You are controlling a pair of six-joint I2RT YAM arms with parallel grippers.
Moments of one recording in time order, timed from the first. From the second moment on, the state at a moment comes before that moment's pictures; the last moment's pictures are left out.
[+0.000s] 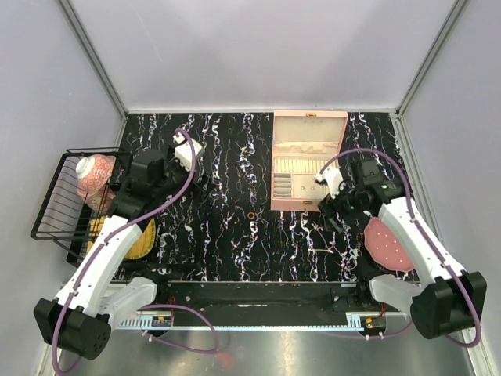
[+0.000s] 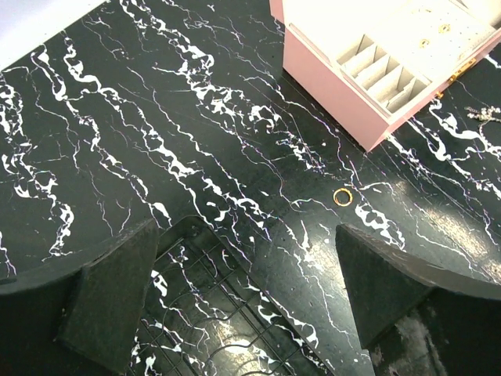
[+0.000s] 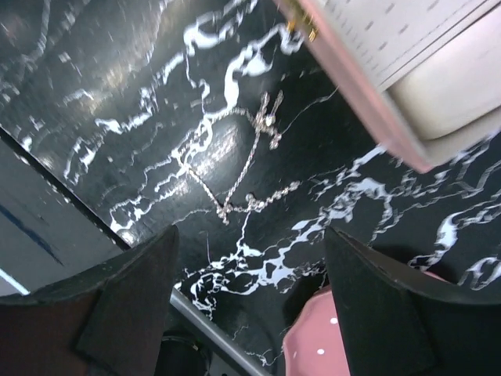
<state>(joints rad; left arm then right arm) -0.30 0.95 0.92 -0.41 0.37 0.21 0.23 1.10 0.98 -0.96 -0.36 -0.50</state>
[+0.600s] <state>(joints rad) -0.32 0.97 0.91 -0.41 0.35 0.22 0.32 1.27 0.76 -0.73 -0.27 -0.58</state>
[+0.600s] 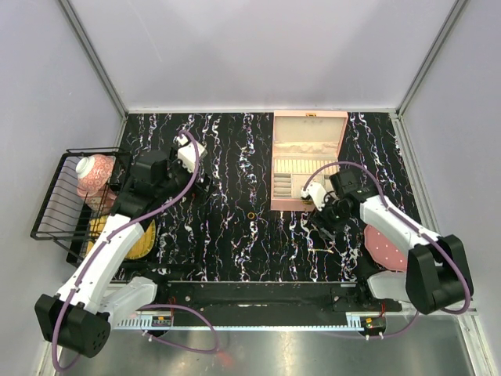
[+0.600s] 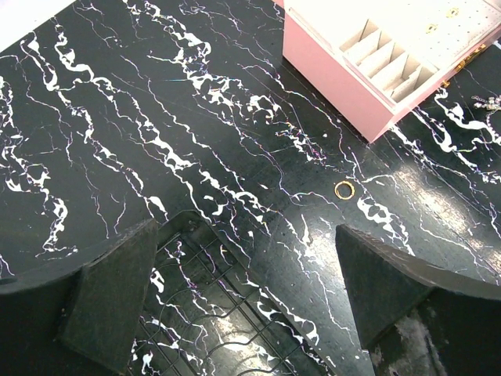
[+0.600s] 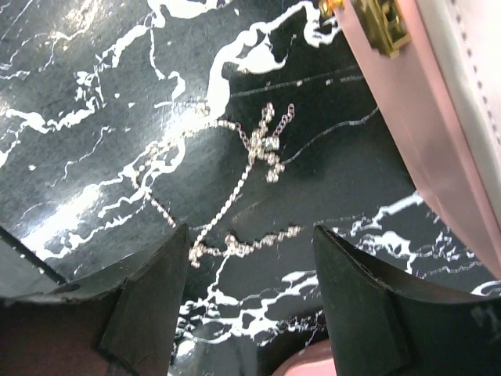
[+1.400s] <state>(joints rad) -0.32 0.98 0.89 -0.39 0.34 0.24 0.42 1.47 0.75 -0.51 -0.21 -0.60</state>
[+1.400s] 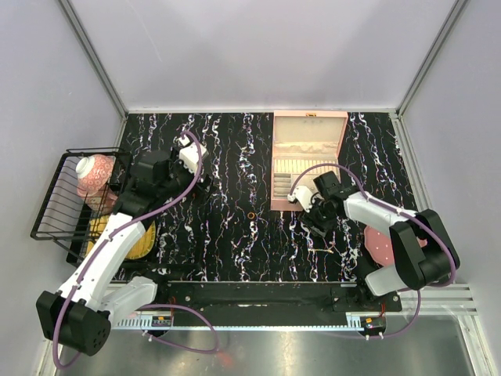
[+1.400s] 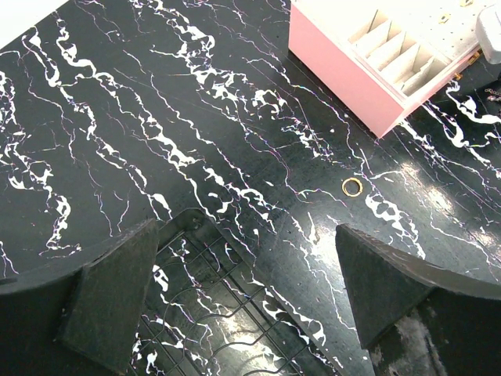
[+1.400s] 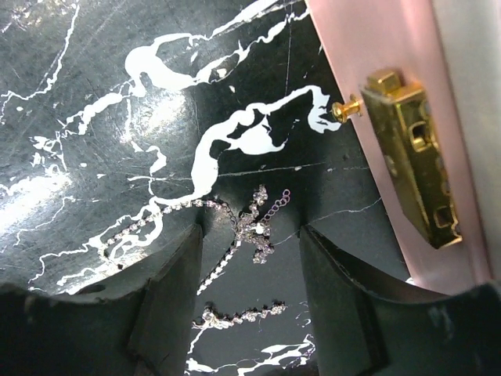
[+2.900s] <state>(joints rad) -0.42 1.03 0.87 -0.39 0.39 0.25 0.45 1.37 0.95 -0.73 -0.14 -0.55</state>
